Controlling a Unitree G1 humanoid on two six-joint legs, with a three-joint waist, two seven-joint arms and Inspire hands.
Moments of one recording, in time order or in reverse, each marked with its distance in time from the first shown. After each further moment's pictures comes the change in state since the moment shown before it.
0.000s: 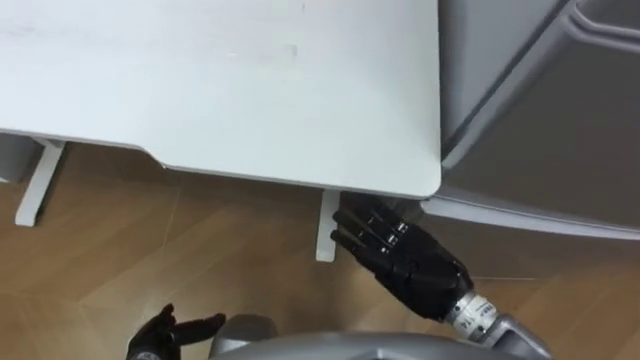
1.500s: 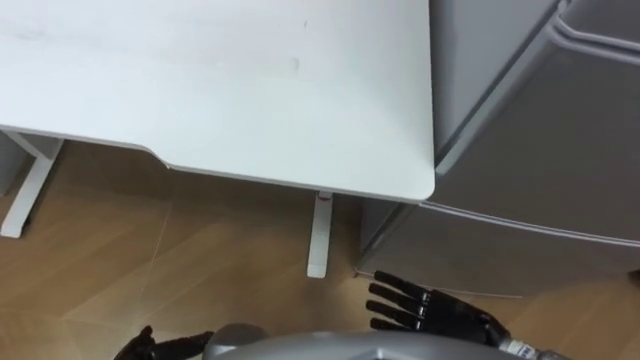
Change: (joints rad) left arm 0.058 0.012 0.005 -0.009 -0.076 0.004 0.045; right arm -0.004 -0.025 -0.158 0.373 -0.438 0.028 0.220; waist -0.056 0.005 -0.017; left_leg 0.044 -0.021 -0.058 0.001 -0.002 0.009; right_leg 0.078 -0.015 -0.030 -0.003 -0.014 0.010
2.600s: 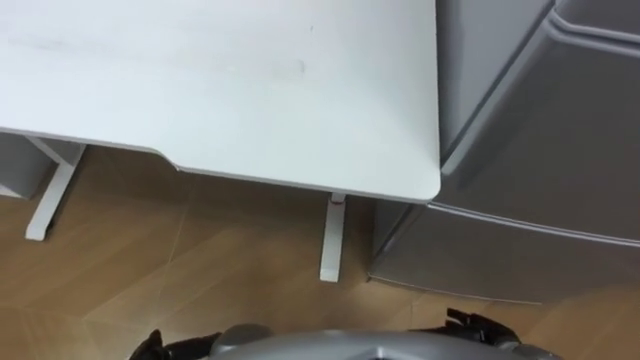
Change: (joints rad) left arm -0.061 -0.092 0.045 0.097 0.164 -0.018 0.080; right arm -0.291 0.150 -0.037 0.600 -0.316 -0.115 -0.706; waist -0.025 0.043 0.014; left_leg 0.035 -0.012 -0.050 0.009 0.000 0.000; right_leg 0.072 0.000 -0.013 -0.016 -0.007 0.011
